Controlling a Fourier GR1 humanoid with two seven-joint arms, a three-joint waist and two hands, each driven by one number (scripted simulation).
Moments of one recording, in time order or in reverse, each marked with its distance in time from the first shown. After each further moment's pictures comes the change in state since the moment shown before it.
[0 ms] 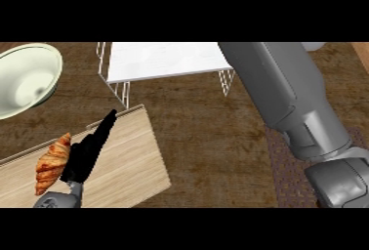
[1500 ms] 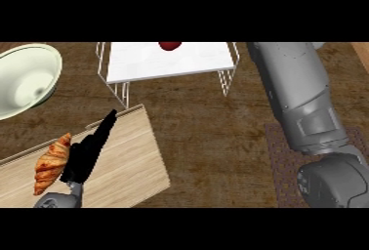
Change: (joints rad) left arm 0.006 -0.011 0.011 -0.009 -0.007 -0.010 0.011; right arm -0.012 0.034 -0.560 0.143 -0.516 -0.600 -0.516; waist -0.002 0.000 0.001
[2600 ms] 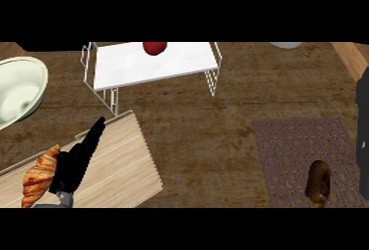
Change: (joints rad) left arm 0.074 0.005 0.052 -0.020 -0.004 0.001 -0.014; right arm 0.574 -0.238 0.098 -0.656 -0.130 0.404 0.166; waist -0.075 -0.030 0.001
